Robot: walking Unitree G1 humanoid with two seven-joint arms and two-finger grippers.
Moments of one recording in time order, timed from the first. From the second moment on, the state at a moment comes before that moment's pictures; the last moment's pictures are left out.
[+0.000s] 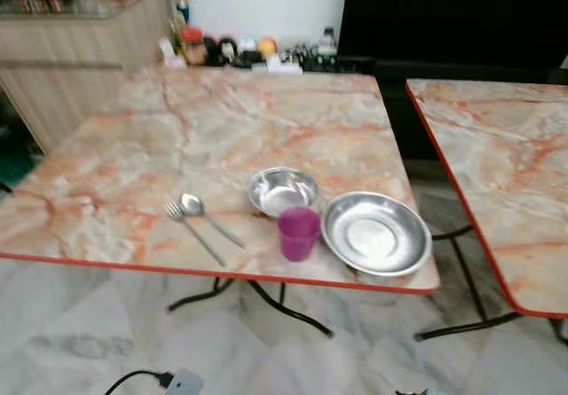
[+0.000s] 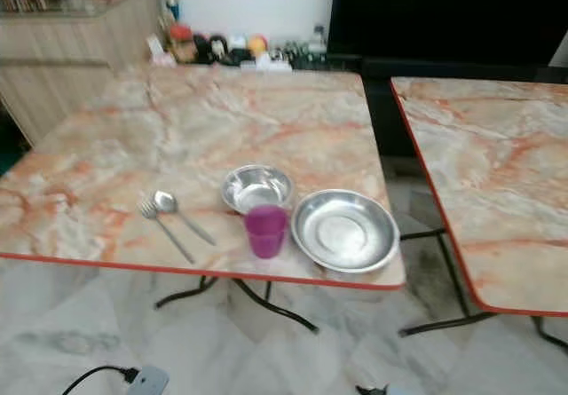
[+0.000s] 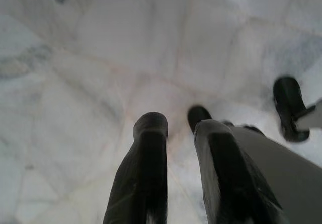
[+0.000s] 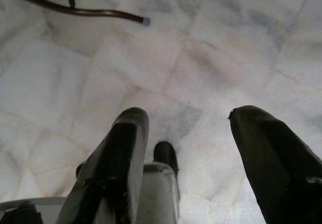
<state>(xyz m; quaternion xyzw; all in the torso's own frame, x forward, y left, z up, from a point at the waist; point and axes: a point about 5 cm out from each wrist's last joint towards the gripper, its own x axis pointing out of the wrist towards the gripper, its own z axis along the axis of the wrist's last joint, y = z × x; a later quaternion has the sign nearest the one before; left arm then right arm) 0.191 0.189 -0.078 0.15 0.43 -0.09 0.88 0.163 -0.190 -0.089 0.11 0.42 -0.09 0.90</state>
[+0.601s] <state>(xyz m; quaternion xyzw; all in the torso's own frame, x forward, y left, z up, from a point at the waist) 0.192 0.190 -0.078 0.15 0.43 -0.09 0.88 0.204 -0.187 -0.063 0.11 0.30 -0.06 0.95</state>
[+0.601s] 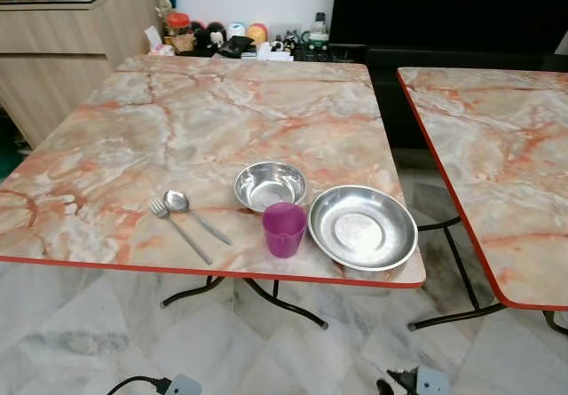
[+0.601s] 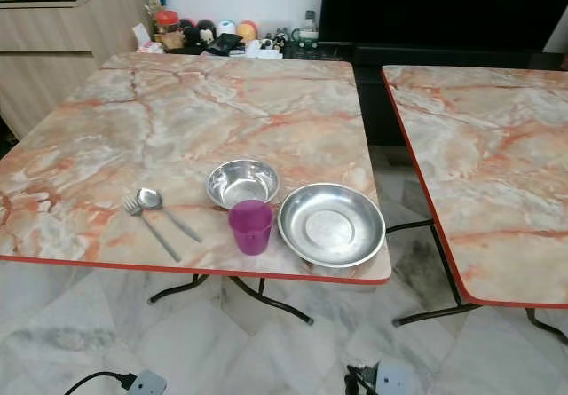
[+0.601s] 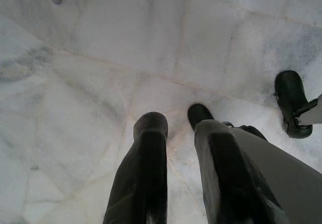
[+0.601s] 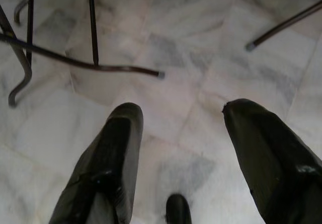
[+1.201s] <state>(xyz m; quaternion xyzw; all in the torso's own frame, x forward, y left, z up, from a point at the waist) 0.183 0.190 -0.082 0.15 0.44 -0.09 0.88 0.208 -0.196 0.004 0.06 0.05 -0.09 0.99</state>
